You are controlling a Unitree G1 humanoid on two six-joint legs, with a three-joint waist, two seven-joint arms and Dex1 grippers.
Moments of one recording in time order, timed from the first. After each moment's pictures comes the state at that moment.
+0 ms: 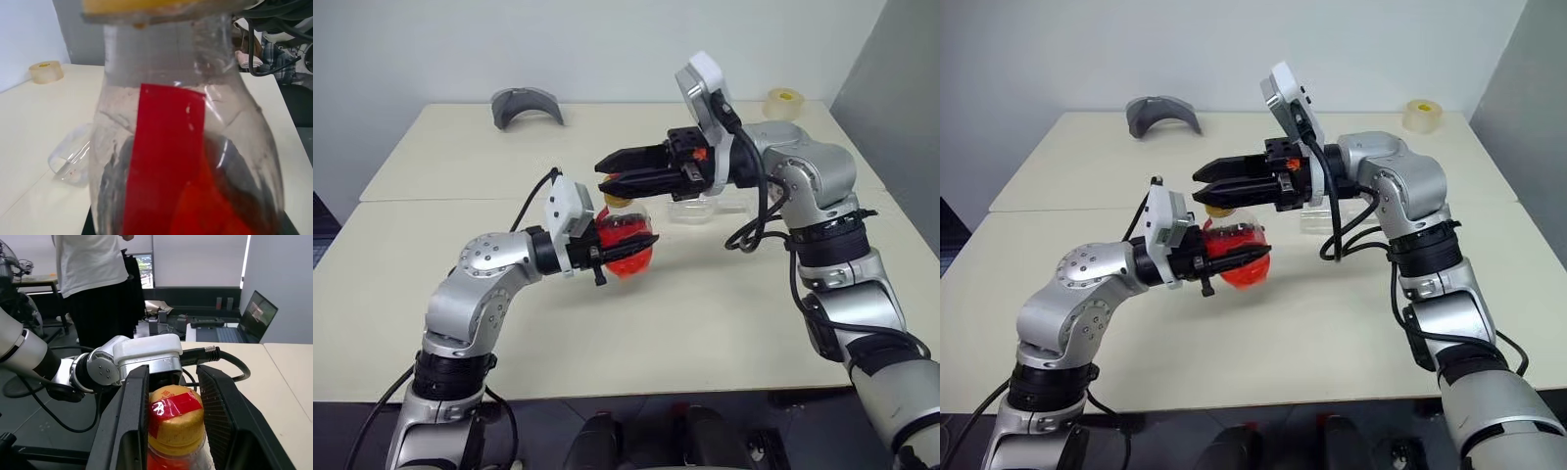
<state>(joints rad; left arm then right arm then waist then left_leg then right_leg) -0.46 0.53 0.00 -0.35 -0.50 0.56 -0.93 -1.18 -0.33 0.17 0.26 0.56 0.65 1.33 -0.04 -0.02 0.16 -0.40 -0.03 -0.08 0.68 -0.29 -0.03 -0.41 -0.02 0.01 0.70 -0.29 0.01</state>
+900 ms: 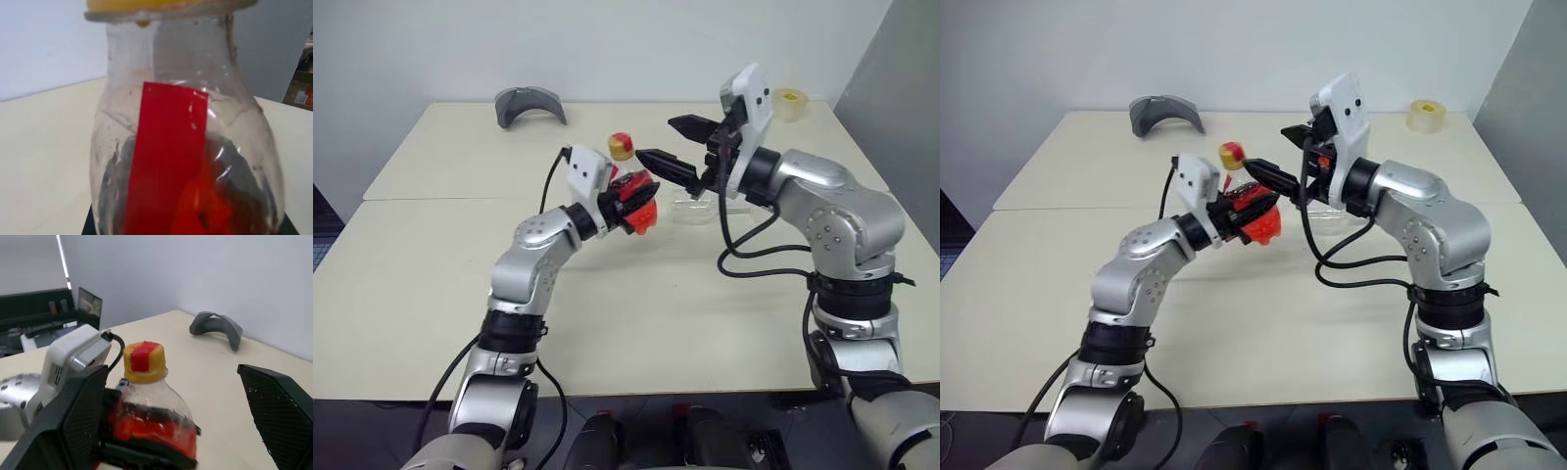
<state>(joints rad) -0.70 0.27 -0.04 0.11 -0.35 0.38 -0.65 -0.92 -0.29 0.00 -0.21 0.46 0.88 0.54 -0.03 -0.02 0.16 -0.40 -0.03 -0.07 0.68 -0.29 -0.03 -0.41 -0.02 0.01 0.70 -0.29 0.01</state>
